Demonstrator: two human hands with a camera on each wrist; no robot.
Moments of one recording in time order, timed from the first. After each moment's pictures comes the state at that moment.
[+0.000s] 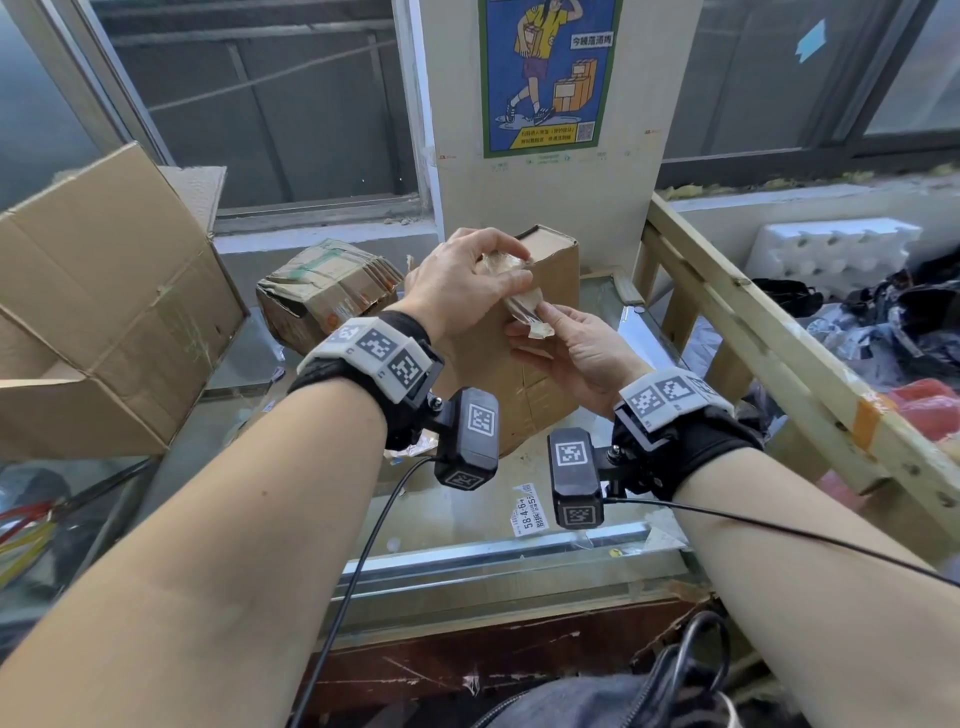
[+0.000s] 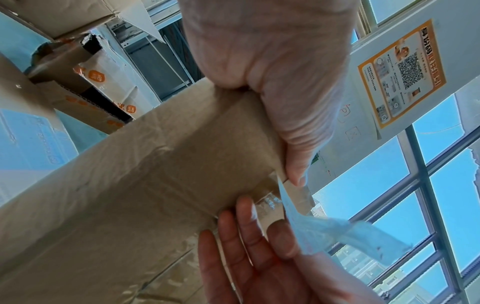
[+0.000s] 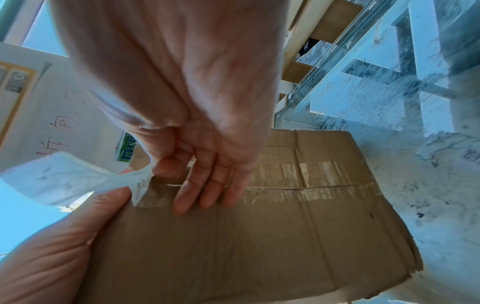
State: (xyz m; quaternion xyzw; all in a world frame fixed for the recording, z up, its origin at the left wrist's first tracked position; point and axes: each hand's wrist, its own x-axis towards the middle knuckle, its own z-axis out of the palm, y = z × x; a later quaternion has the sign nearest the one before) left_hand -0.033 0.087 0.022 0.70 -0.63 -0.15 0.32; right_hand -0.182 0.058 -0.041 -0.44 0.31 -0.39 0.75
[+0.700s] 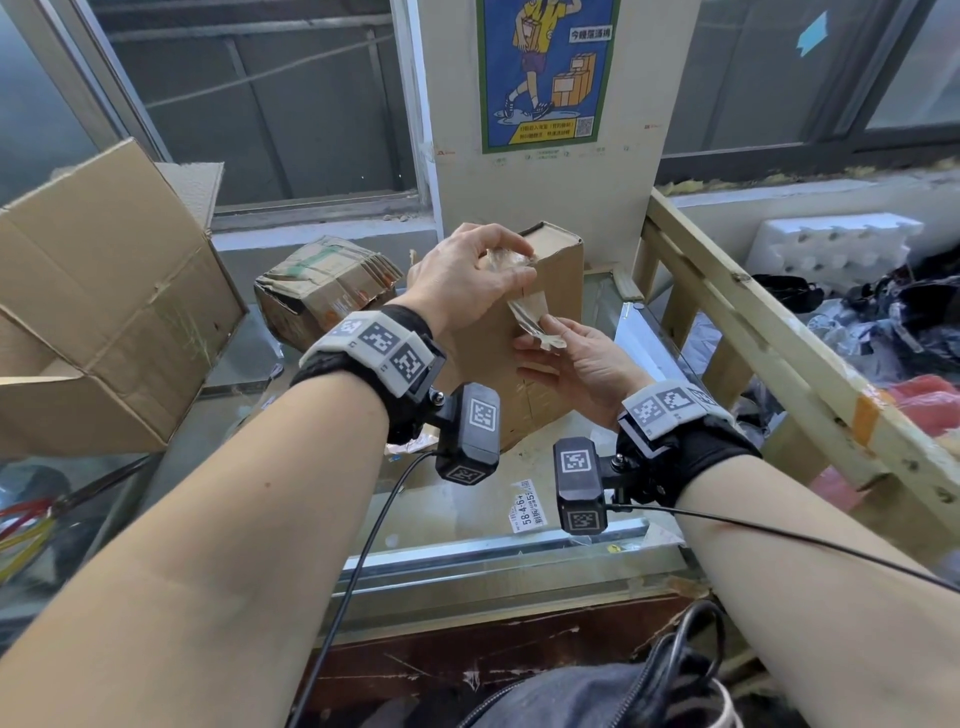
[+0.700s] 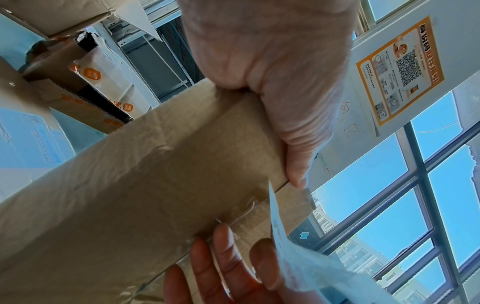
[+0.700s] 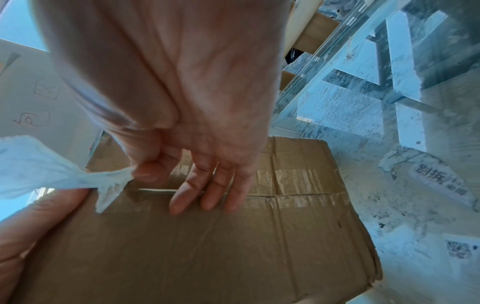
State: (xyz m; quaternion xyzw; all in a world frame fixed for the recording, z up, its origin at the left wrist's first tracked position) left_hand -0.036 0.084 0.020 0.69 -0.64 -0.14 0.31; right_hand -0.190 0.061 -0.057 -0.42 0.33 -0.38 0.76
